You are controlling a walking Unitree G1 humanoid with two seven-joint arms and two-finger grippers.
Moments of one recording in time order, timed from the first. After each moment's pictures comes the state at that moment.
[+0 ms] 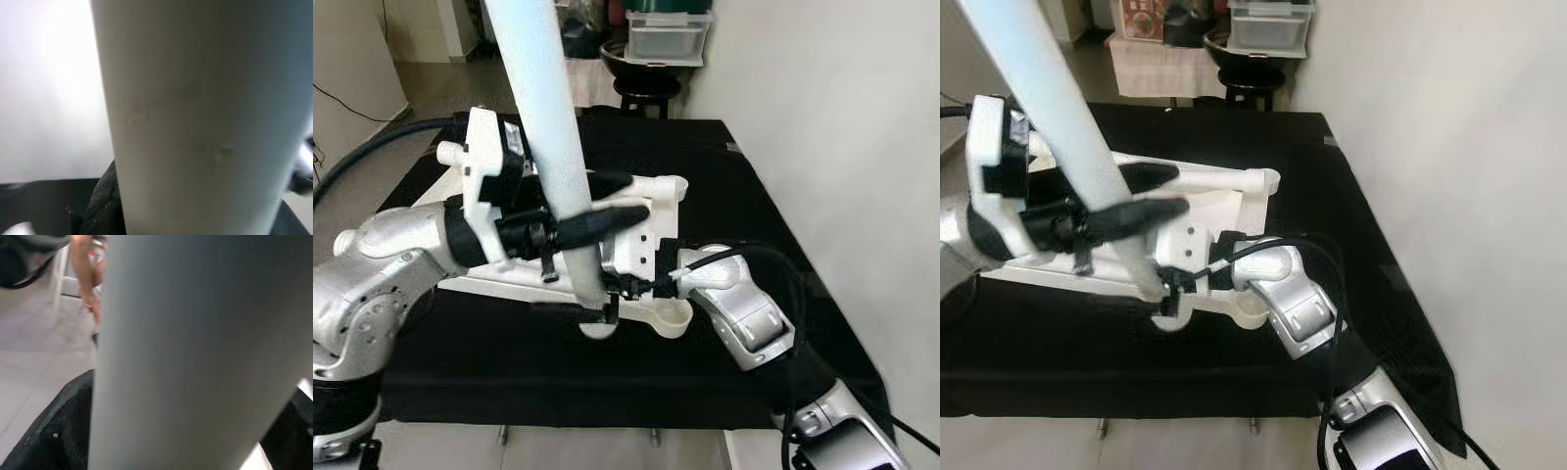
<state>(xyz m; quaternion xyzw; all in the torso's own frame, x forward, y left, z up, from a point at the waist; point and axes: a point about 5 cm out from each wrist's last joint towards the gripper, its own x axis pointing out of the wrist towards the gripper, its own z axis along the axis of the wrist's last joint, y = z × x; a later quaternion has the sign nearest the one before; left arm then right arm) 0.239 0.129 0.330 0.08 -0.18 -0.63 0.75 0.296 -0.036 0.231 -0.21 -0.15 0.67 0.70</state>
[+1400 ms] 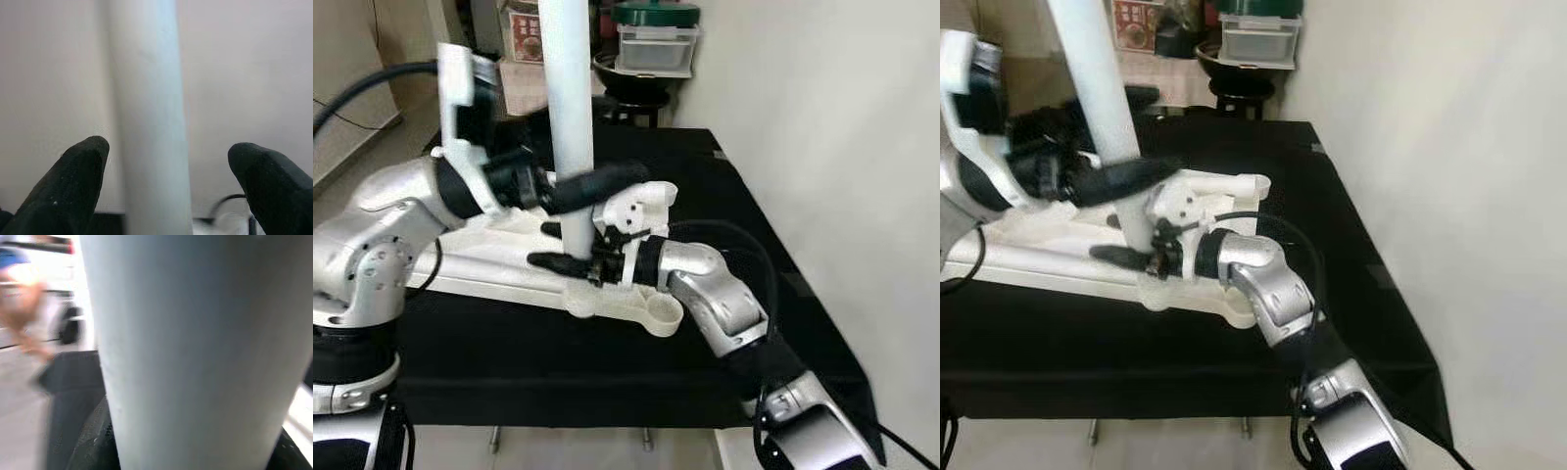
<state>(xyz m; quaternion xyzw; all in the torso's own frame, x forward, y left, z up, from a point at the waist) 0.273 0.162 0.351 0.02 -0.27 -0.49 0.83 0.336 -0.033 0.232 -0.06 -0.09 0.55 0.83</state>
